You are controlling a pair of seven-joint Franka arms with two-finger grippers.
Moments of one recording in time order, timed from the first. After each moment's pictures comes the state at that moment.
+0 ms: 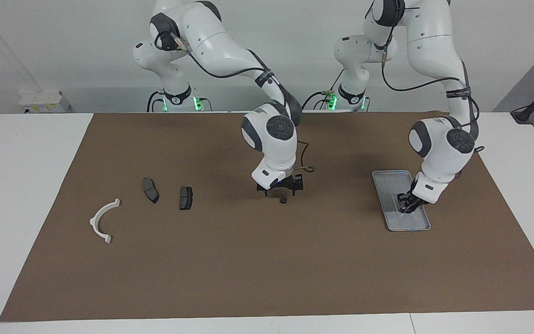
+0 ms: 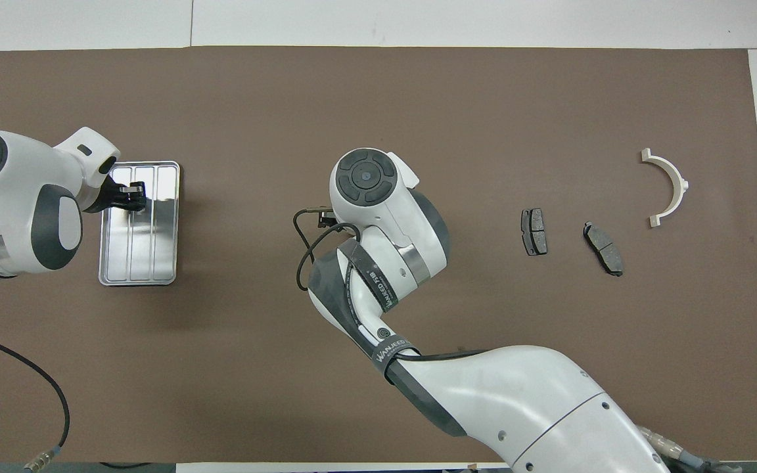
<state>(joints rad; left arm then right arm) -0.03 0.35 0.05 -1.97 -0.01 2.39 -0.03 0.66 0.63 -0.05 -1.47 0.09 2.13 0.63</state>
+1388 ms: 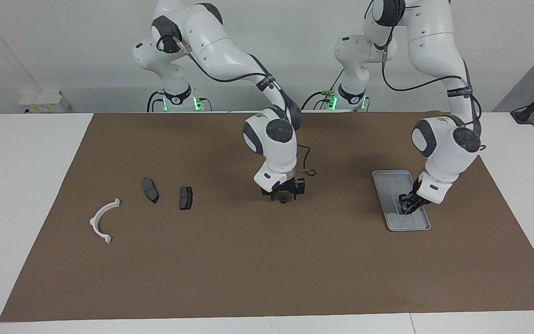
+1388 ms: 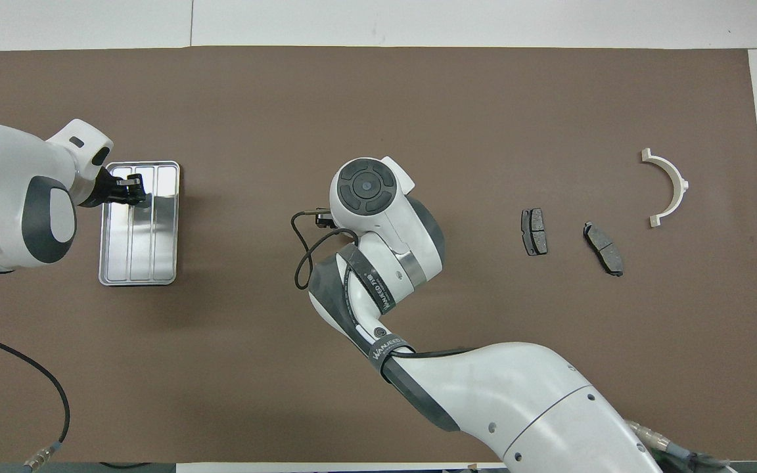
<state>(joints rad) -0.03 0.35 0.05 -1.94 -0.07 2.36 -0.04 0.66 0.65 -0.04 -1.49 0.10 2.22 0.63</state>
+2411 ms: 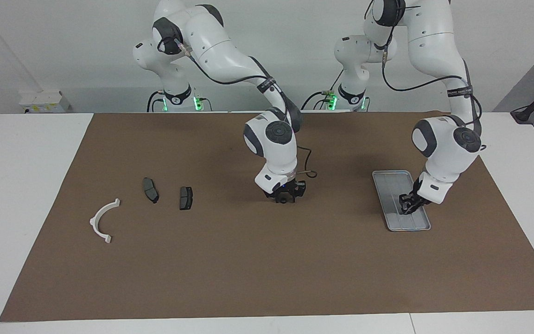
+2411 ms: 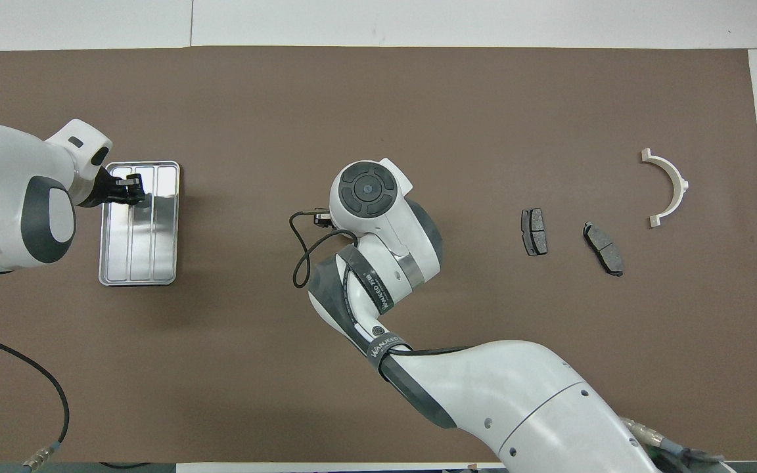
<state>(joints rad) -0.03 0.35 0.05 -1.94 -0.07 2.36 -0.04 0.66 0.66 -0.04 -1.50 0.11 2.26 0.63</state>
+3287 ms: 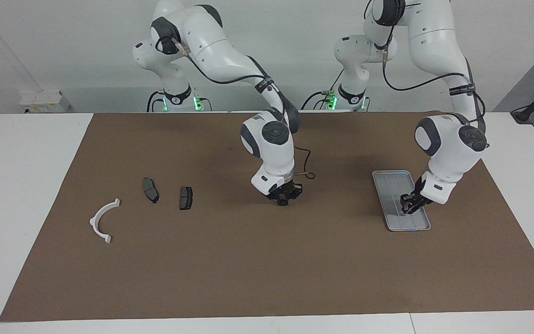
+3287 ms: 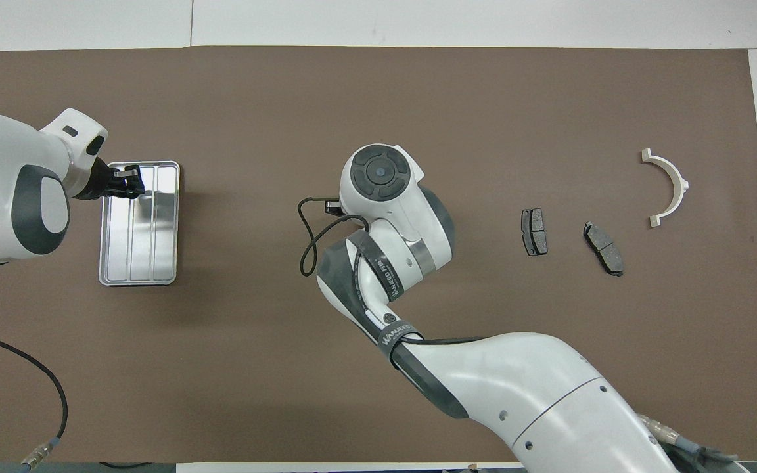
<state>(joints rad) -0.03 0.35 0.05 -1.89 -0.09 2.30 -0.07 0.61 0.66 -0.05 -1.43 0.11 2.17 0.60</state>
